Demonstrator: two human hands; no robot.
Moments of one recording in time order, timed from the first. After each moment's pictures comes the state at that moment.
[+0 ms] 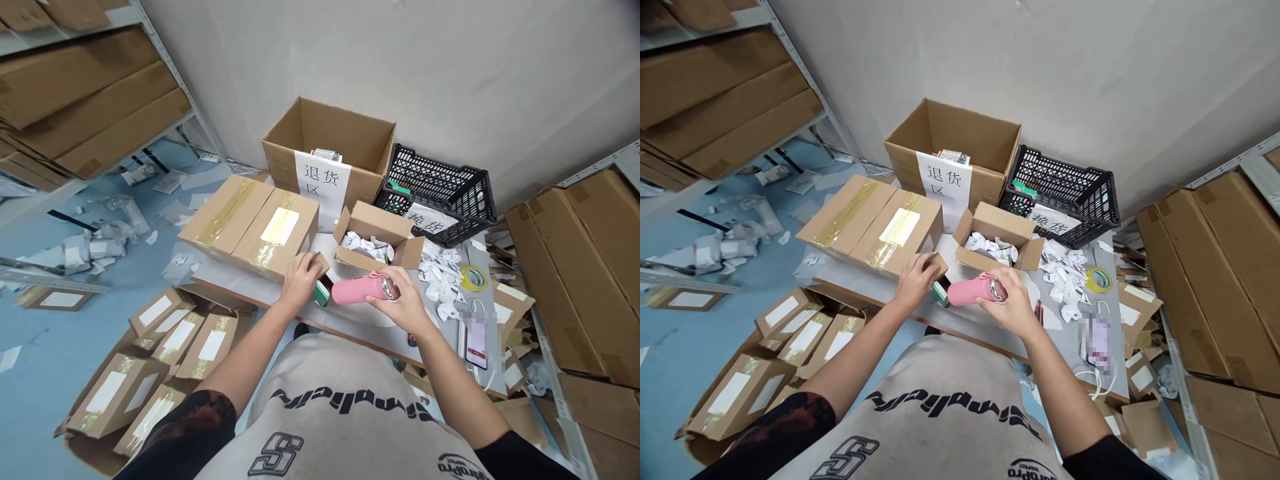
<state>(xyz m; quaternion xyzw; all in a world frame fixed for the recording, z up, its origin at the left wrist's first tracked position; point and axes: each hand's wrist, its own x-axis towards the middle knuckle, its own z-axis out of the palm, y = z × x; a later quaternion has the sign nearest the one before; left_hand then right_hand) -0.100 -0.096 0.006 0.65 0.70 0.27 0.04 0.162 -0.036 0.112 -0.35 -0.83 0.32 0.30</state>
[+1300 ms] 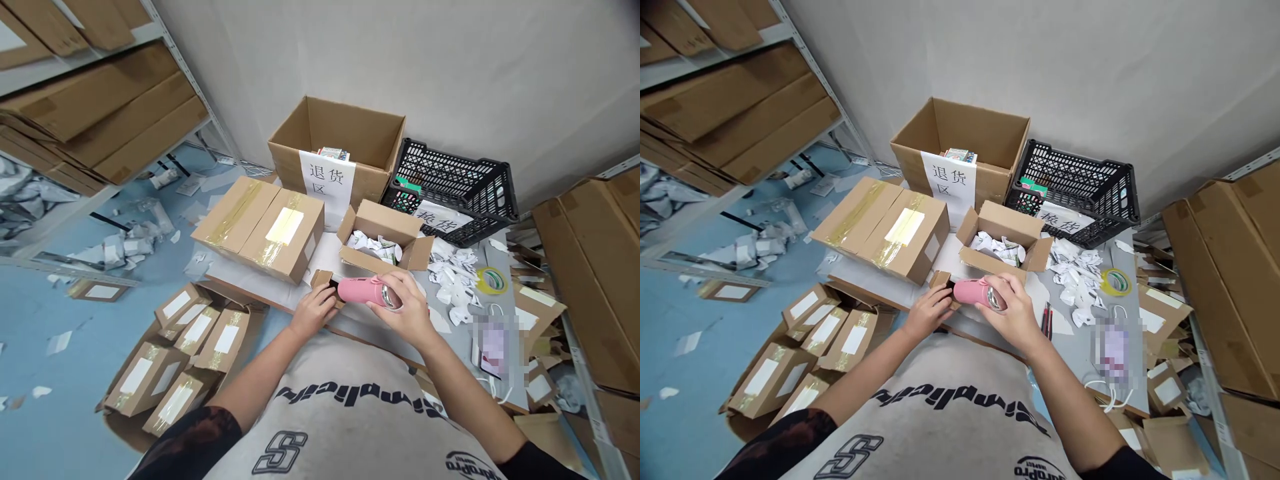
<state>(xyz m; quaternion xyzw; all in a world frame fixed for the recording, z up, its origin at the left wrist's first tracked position) -0.060 -0.144 -0.016 0.75 0.58 0.30 0.02 0.172 -0.039 0.099 -0.32 -0.85 0.26 0.33</state>
